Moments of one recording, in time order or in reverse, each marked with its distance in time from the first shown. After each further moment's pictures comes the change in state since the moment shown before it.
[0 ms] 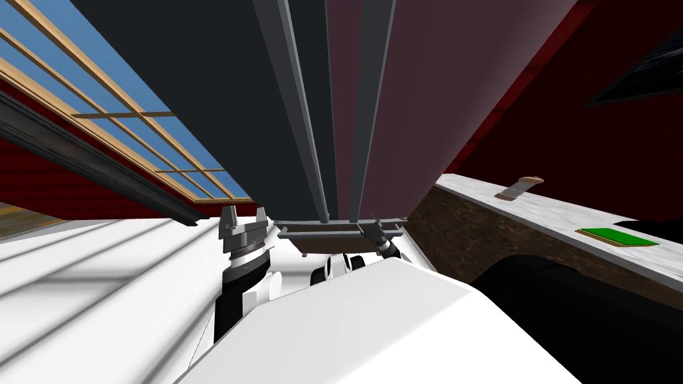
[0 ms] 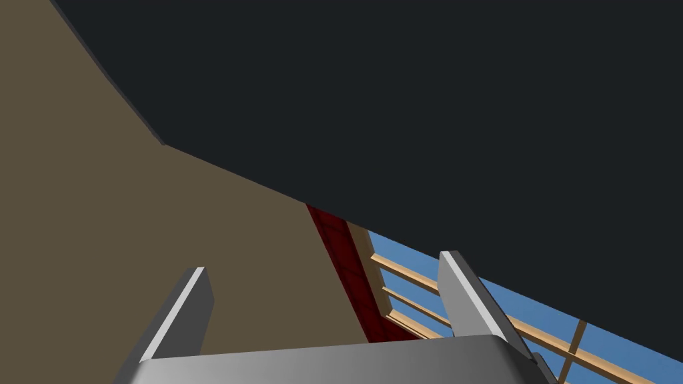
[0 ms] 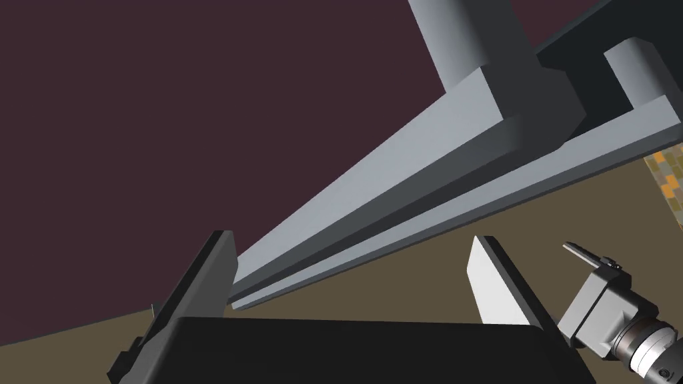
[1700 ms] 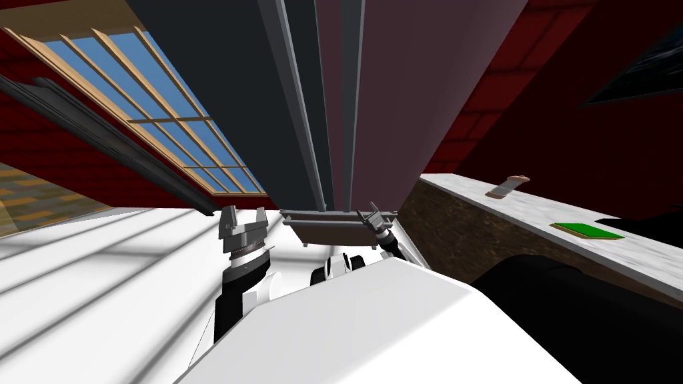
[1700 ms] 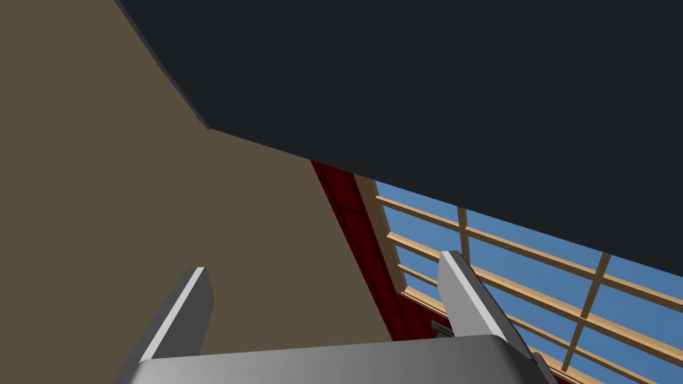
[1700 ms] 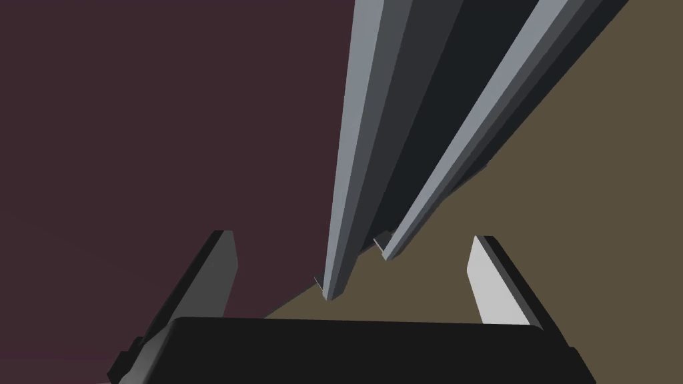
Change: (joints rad) left arm 0.000 0.000 0.000 0.000 0.000 0.000 0.000; right arm -0.044 -0.006 0.020 -0.197 -0.115 0.184 -0.462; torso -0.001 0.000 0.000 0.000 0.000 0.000
